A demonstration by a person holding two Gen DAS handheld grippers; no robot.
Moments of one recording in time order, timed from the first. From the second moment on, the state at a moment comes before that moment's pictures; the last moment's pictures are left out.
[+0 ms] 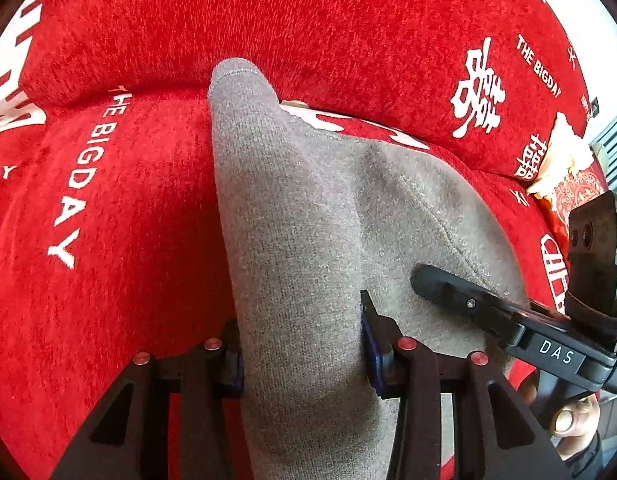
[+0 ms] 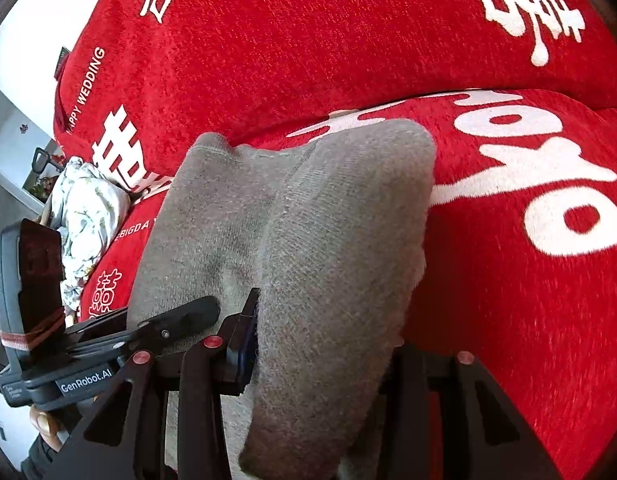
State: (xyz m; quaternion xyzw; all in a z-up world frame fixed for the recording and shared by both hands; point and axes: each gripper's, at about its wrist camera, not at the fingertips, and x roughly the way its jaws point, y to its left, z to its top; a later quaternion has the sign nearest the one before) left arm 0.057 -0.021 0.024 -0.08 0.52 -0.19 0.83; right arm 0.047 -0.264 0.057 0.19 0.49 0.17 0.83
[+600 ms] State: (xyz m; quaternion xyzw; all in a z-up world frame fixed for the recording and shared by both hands) left arm 0.025 -0.010 0.024 -0.08 0.50 -0.20 0.84; right arm 0.017 -0.248 0.062 0.16 0.49 0.18 0.84
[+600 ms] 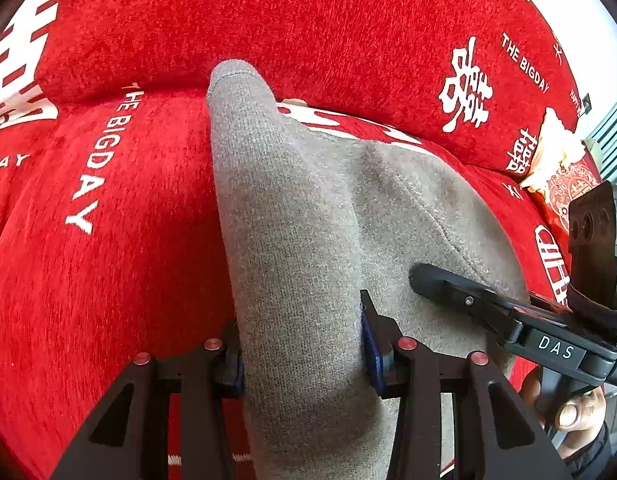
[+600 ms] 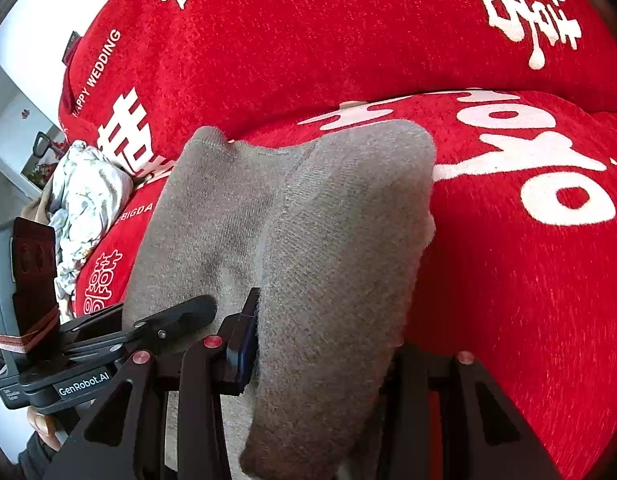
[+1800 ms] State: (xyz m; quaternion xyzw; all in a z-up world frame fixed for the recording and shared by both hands) left arm -0.050 0.014 0.021 -0.06 0.48 -0.20 0.85; right arm -0.048 -0.224 0.060 0.15 0.48 0.19 0.84
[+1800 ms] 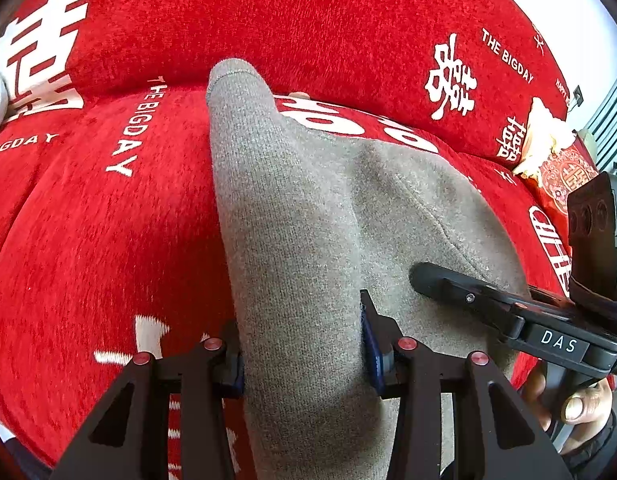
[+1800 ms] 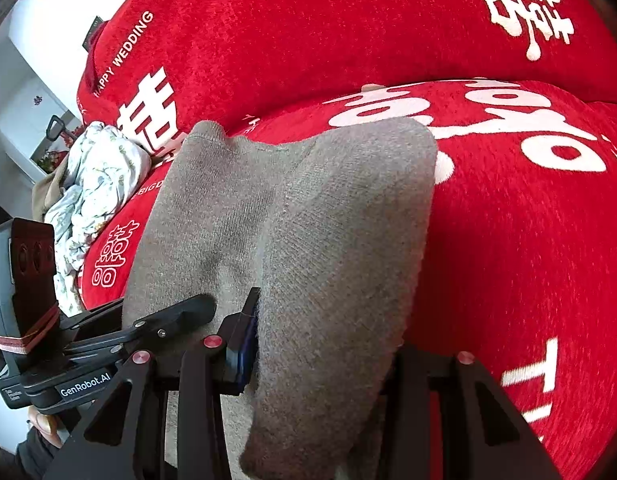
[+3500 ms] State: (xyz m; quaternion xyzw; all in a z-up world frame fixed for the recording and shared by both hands) left arm -0.082 0.032 0.031 0.02 0.43 -0.05 0.90; right arm -0.092 -0.208 0.079 0.03 0.42 0.15 0.89
